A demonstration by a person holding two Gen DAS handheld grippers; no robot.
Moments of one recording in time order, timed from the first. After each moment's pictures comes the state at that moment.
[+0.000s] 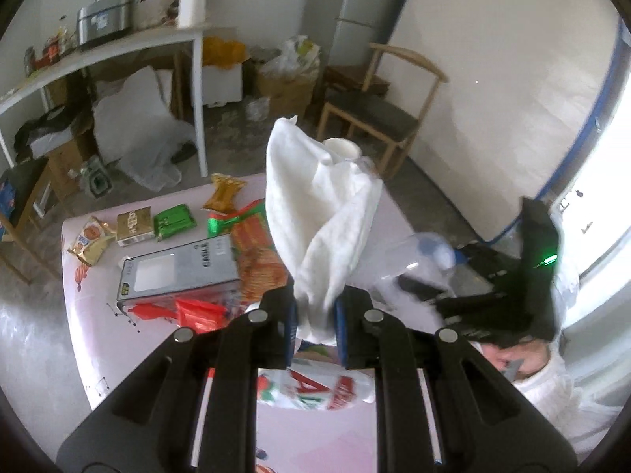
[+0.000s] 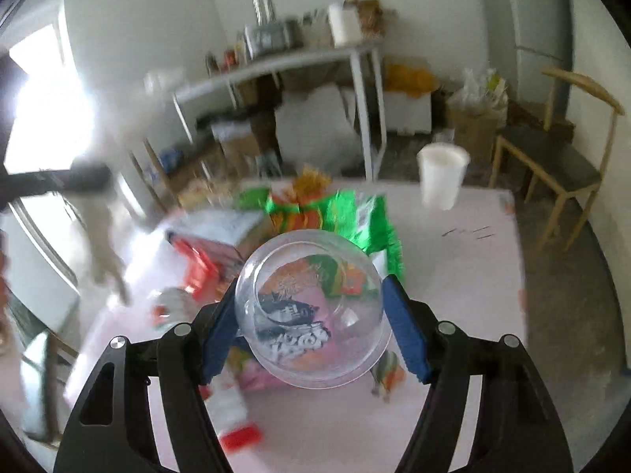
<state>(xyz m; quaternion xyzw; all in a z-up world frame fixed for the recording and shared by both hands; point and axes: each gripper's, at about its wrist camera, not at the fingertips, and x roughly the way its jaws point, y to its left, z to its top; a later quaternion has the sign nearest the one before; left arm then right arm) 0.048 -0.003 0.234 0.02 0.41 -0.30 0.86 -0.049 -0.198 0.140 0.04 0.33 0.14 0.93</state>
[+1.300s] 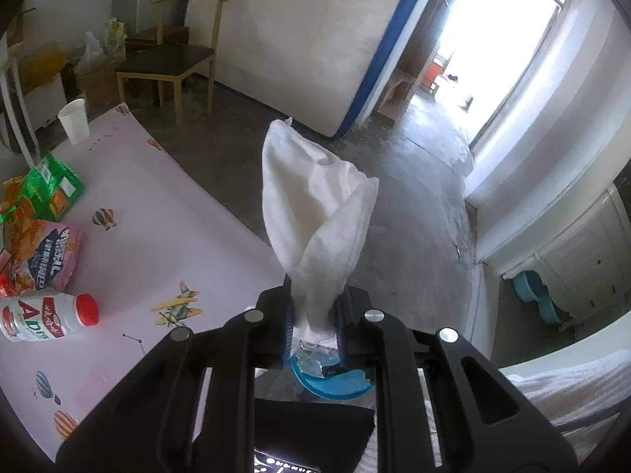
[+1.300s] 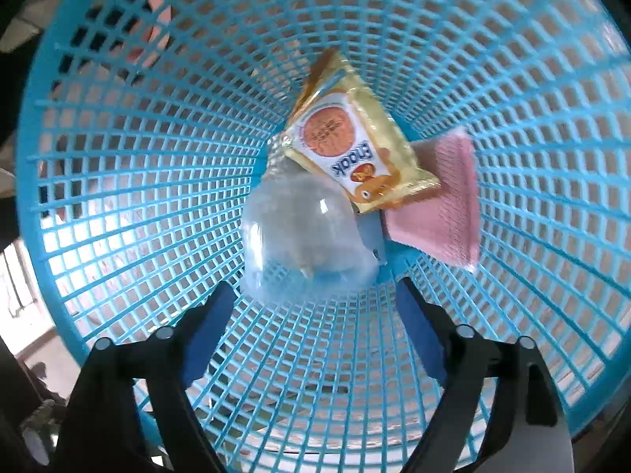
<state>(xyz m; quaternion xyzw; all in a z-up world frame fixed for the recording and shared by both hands) -0.208 -0.197 0.190 0.13 0.44 -0.53 0.71 -0.402 -0.353 -0.372 0.31 0.71 -0.14 0.62</state>
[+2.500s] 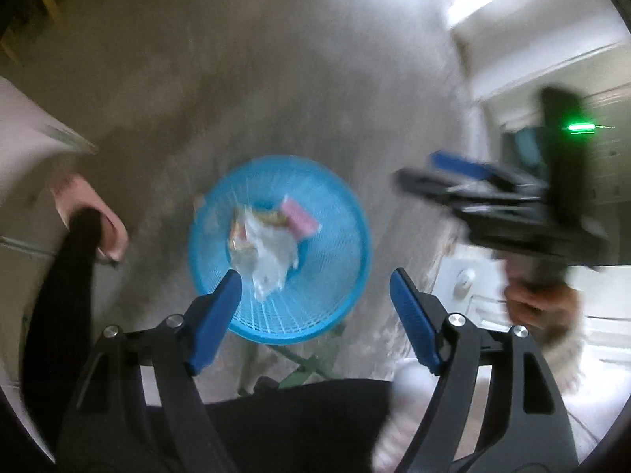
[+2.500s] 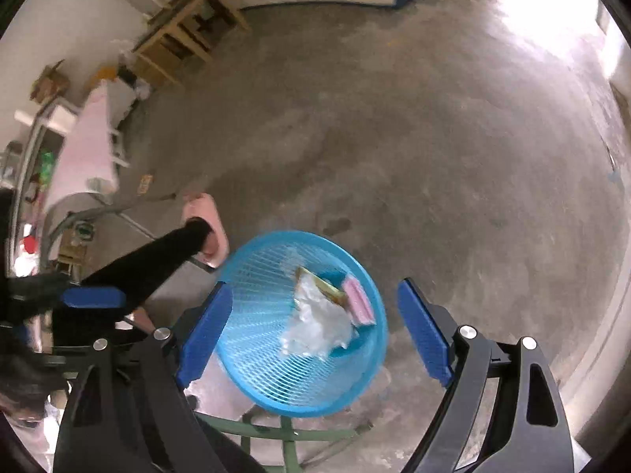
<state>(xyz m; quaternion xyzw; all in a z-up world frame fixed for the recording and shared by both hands) -0.303 -0.338 -0.039 0.29 0.58 -0.55 0.52 -0.506 -0.435 -0.120 0.38 0.44 -0.25 0.77</state>
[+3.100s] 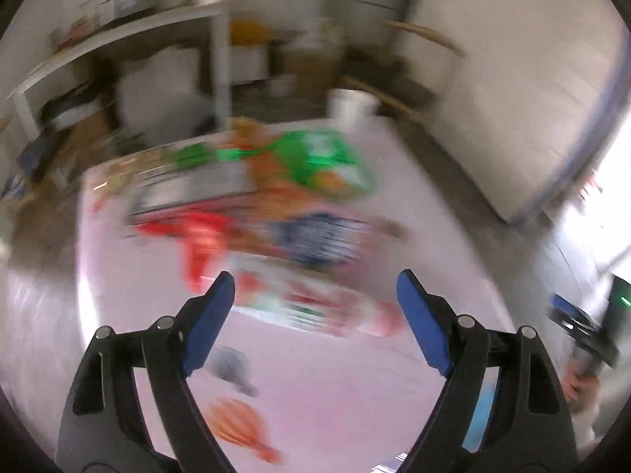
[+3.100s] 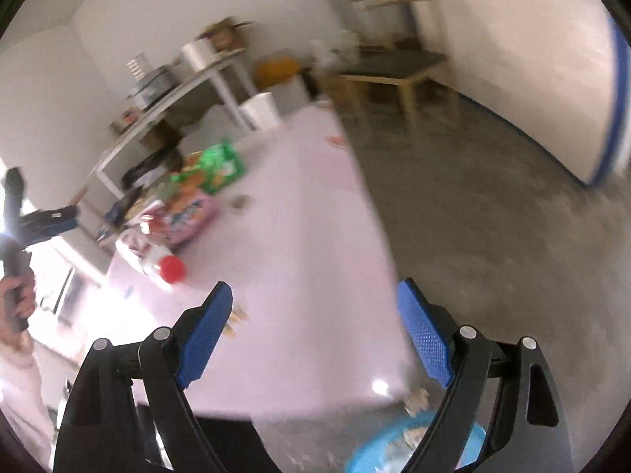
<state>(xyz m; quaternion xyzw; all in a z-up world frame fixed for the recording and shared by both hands) 0.009 0.029 0.148 0.02 0.45 -0.22 0.87 -0.243 -0.323 0.049 0.20 0.36 -0.02 0.91</state>
